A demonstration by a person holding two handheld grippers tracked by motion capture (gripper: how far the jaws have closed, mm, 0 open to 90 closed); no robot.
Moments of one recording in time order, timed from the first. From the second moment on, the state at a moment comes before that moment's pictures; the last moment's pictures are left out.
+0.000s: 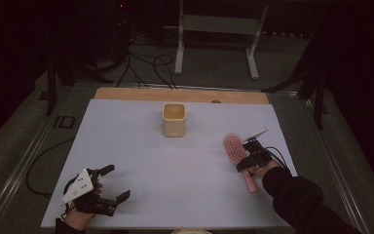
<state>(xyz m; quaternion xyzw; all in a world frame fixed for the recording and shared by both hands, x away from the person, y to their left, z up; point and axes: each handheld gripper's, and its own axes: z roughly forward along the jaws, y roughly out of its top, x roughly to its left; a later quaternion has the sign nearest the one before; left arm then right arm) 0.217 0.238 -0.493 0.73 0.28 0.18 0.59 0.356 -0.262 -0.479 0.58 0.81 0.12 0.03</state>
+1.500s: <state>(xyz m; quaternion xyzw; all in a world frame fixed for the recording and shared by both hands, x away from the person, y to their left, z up) 0.219 0.236 -0.495 0.74 0.28 0.18 0.58 0.357 -0.260 -0.487 0.53 0.84 0.11 0.04</state>
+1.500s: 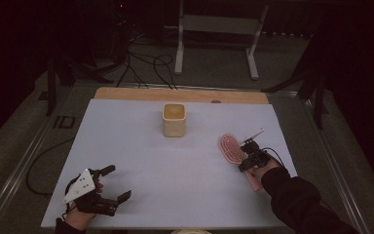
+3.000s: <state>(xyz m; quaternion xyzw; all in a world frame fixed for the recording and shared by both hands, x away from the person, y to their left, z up) 0.219 0.237 -0.495 0.74 0.29 0.18 0.58 0.338 -0.236 -0.435 0.44 0.85 0.27 0.11</state>
